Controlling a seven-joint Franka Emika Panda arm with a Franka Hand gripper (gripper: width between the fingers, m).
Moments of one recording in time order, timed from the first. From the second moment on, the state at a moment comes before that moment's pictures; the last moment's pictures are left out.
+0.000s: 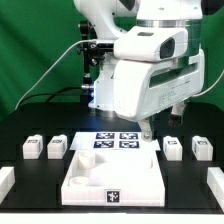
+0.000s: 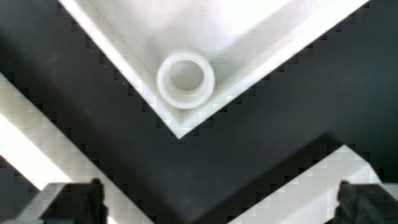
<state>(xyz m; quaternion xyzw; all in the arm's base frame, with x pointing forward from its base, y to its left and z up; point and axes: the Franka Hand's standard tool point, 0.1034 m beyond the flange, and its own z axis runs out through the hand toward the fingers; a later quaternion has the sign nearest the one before) 0.564 0.056 0.113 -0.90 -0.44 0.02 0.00</state>
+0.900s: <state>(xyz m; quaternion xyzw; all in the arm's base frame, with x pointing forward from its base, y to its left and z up) 0.547 0.056 0.103 -0.89 -0.45 0.01 0.00</state>
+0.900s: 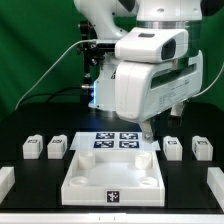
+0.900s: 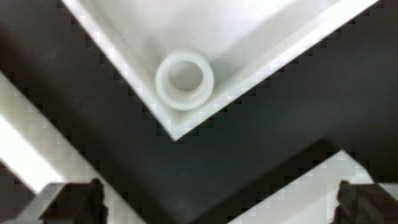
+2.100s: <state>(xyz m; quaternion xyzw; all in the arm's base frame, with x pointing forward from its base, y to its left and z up) 0.446 -0.014 0.018 -0.72 -0.69 0.01 0.03</state>
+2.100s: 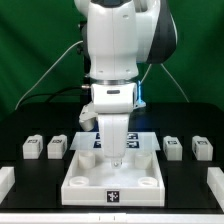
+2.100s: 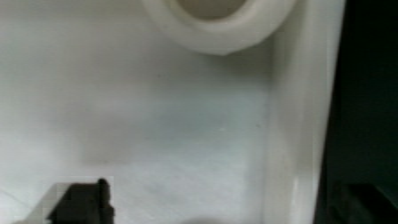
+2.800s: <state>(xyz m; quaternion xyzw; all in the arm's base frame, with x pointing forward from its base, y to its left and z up) 0.446 -0.014 0.018 -0.72 -0.69 0.01 0.03</state>
